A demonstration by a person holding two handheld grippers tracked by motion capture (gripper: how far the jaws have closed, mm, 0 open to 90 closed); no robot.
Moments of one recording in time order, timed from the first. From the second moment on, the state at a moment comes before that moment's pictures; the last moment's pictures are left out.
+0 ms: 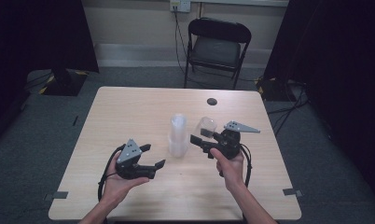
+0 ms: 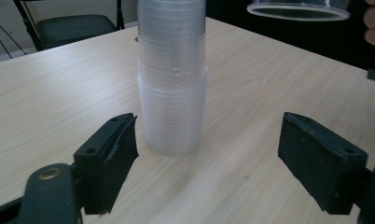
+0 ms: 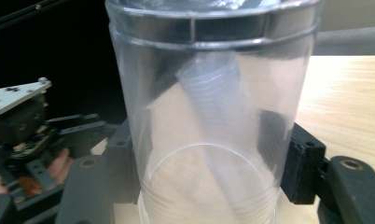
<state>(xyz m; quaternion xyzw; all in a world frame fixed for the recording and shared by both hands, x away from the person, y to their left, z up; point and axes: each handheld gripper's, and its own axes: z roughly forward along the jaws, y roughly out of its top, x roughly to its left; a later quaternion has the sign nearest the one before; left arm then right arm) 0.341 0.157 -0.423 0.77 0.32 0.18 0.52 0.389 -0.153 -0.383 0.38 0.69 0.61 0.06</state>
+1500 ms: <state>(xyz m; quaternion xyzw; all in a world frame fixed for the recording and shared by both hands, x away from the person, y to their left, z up) 0.317 0.113 -0.436 0.69 0.21 0.26 0.64 0.352 -0.127 -0.396 0.38 0.66 0.64 -0.08</state>
